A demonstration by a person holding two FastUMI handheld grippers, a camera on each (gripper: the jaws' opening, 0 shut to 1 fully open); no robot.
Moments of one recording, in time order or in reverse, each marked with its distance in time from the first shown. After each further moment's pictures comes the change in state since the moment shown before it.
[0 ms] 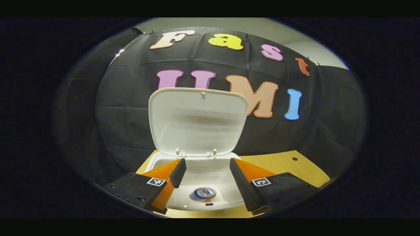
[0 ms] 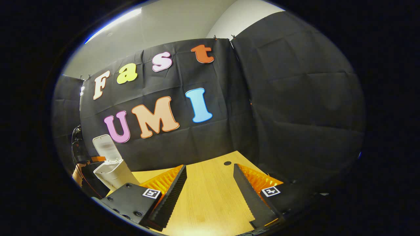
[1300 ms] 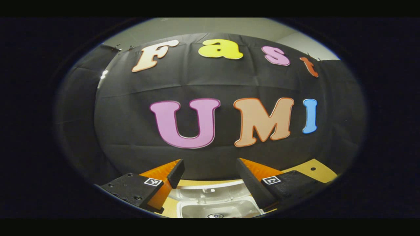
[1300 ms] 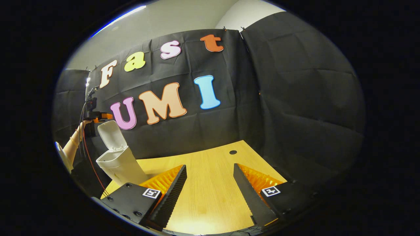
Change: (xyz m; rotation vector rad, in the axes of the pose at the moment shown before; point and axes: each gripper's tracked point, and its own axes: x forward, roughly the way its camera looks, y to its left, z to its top) left arm 0.085 0.022 0.136 0.109 -0.002 0.079; right arm -0.005 0.015 -0.029 -0.059 0.103 0.052
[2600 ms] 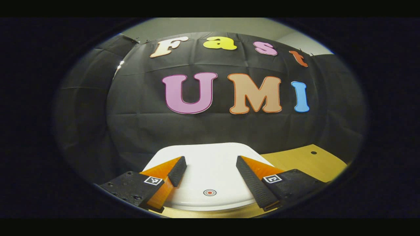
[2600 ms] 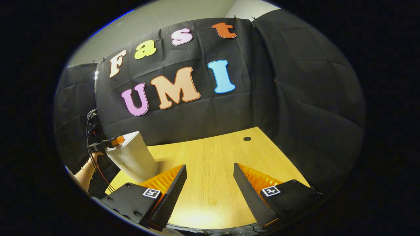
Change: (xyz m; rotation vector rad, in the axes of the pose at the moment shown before) left arm -0.085 -0.026 -0.186 -0.006 -0.072 0.044; right arm 0.012 0.032 -0.038 -0.028 0.140 0.106
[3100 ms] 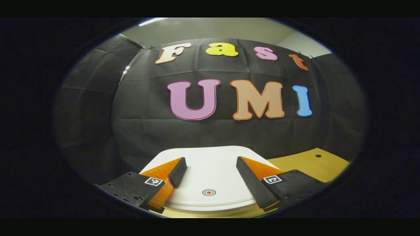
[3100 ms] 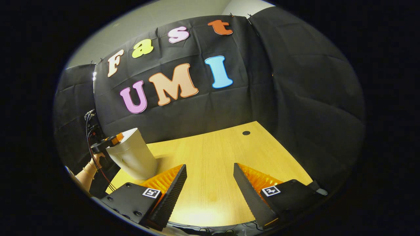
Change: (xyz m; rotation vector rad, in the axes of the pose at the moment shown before) left arm 0.001 0.002 -0.001 0.007 -0.046 0.036; right arm 0.002 -0.005 -0.023 0.028 0.014 0.004
